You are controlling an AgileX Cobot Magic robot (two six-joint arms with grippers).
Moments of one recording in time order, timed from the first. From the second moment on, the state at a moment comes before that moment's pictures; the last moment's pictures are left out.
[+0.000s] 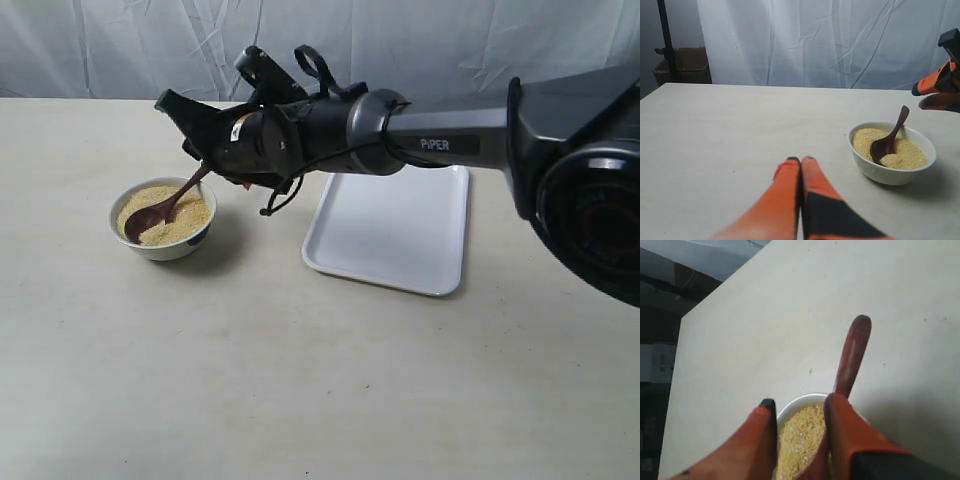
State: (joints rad) left arm 0.00 0.00 0.00 0.02 0.23 -0.04; right arm 0.76 2.25 -1.65 0.22 0.06 0.79
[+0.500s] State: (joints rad) left arm 0.00 0.00 0.00 0.02 0.23 -0.04; right arm 0.47 2.18 -1.56 1.54 0.75 -0.80
